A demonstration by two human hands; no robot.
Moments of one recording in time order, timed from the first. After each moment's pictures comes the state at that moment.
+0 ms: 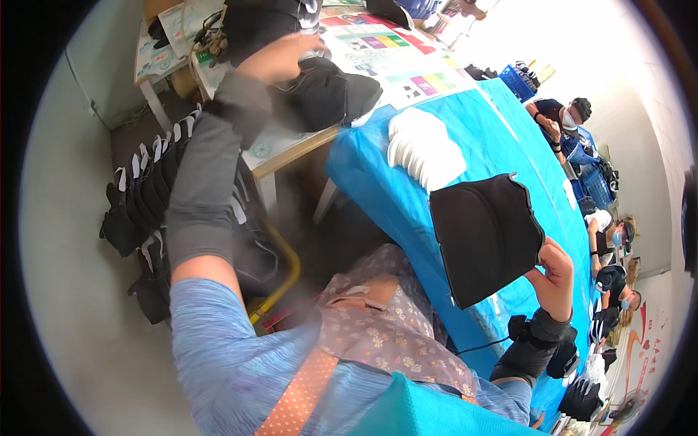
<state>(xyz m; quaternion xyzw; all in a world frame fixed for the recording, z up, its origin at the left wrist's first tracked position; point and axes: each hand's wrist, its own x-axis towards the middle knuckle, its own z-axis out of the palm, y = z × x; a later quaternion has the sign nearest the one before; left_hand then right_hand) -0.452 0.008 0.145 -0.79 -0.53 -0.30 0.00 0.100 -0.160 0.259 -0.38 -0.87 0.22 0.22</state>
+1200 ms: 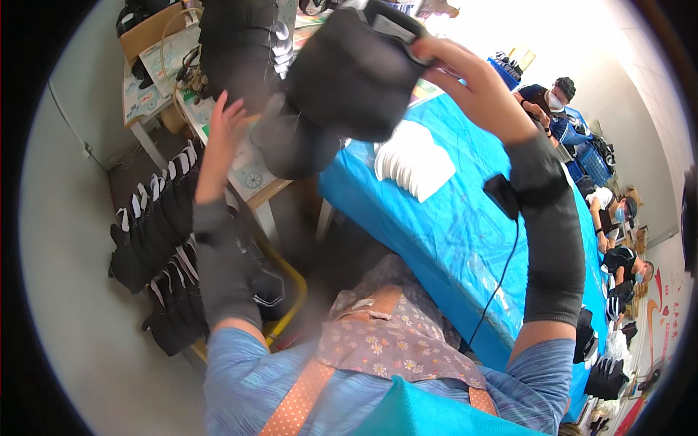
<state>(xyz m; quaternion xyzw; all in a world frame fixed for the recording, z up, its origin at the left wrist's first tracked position) -0.439 -0.074 0.071 -0.50 -0.46 -0.69 -0.27 -0.071 0.020 0.301 -0.09 -0.96 0.01 0.25</state>
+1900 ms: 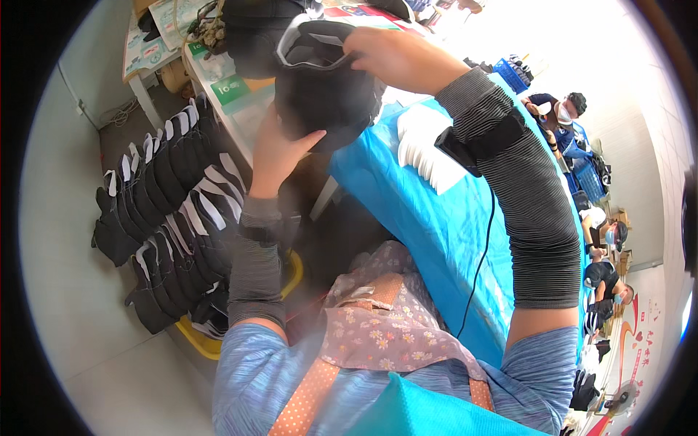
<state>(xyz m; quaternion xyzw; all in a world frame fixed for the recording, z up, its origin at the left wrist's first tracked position) -0.362 -0.088 0.042 -0.51 -0.55 -0.66 -0.11 -0.211 0.043 0.241 -0.06 -0.99 -0.12 0.10</state>
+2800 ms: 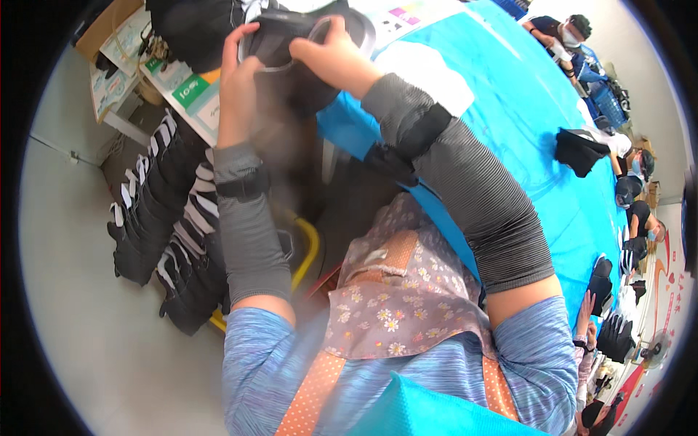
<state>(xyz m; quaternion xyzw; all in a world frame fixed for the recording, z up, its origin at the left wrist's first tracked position) -0.360 -0.039 0.085 -0.51 -0.45 -0.70 -0.23 -0.205 0.030 0.113 -0.42 -0.72 0.41 0.37</state>
